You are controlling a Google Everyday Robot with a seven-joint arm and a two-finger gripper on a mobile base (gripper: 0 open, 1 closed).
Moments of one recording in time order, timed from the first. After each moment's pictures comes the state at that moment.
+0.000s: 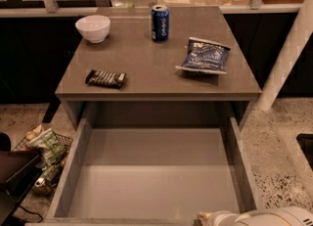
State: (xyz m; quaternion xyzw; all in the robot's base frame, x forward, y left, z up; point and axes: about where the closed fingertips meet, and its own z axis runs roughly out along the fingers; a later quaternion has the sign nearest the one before) arm 0.256 -0.122 0.636 -0.70 0.70 -0.03 0.13
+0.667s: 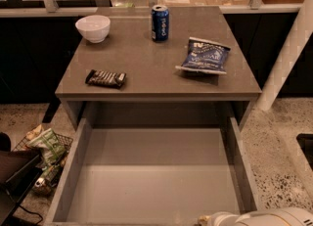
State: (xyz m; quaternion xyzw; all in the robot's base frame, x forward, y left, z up) arm 0.256 -0.122 0.637 -0.70 0.70 -0.03 0.13
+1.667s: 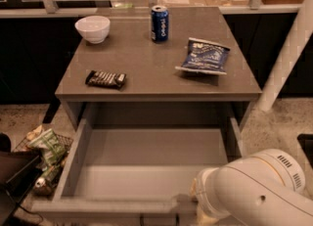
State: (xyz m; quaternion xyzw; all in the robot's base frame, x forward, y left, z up) arm 0.346 -0.107 0.662 -0.75 0.64 -0.04 0.17
